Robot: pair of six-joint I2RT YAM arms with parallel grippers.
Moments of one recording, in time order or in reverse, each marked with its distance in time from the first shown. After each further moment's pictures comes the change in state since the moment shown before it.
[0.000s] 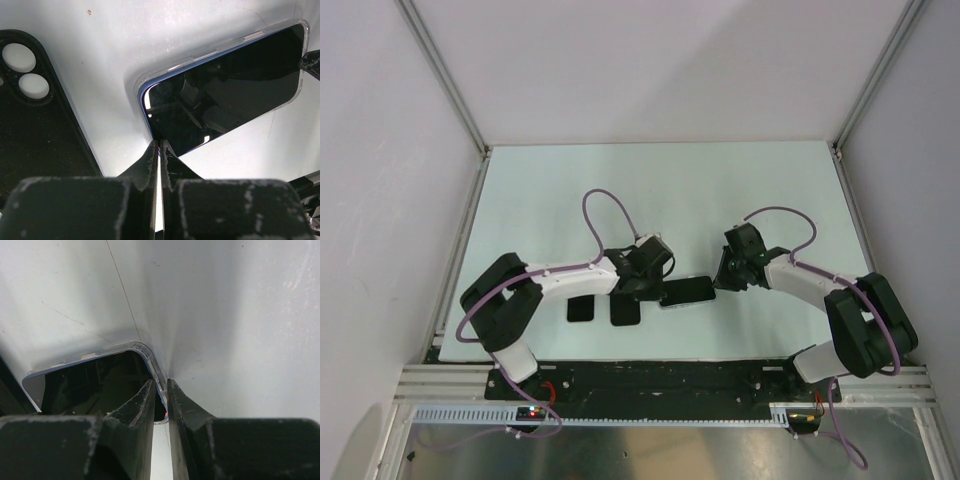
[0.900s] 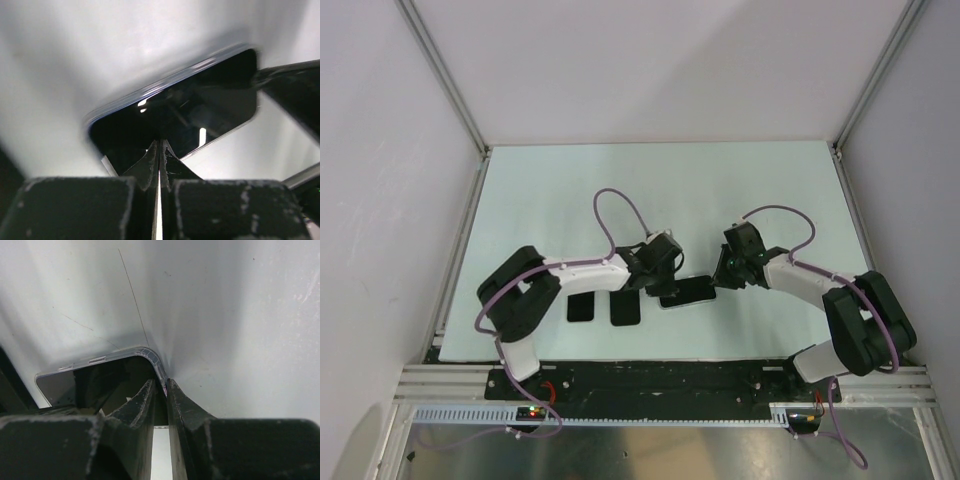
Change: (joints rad) left arm 0.002 0.085 0.050 0.056 0.037 -0.011; right arm 0.003 0.012 0.000 0.039 -0.010 -0.001
